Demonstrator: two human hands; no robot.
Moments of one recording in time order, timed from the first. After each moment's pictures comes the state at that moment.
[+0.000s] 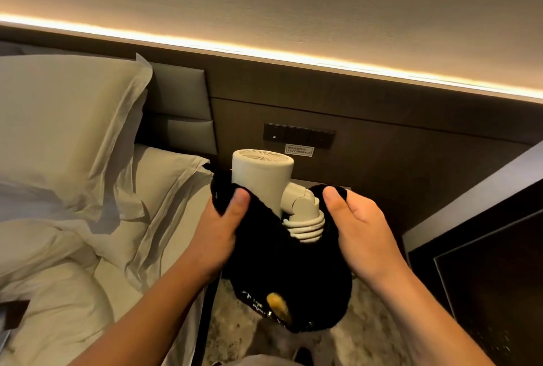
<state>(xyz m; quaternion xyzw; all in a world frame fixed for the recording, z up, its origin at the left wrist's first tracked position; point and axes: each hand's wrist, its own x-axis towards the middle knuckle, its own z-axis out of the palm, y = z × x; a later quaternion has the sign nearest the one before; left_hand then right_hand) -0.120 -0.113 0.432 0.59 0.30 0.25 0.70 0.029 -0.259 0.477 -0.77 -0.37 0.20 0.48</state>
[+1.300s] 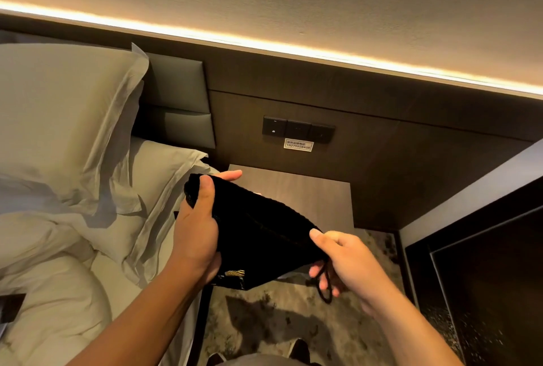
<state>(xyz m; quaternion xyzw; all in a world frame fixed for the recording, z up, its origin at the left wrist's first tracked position) -0.121 -0.105 0.418 0.50 0.37 0.31 0.72 0.038 -0.280 0.396 -0.76 -0.20 0.44 0.44</state>
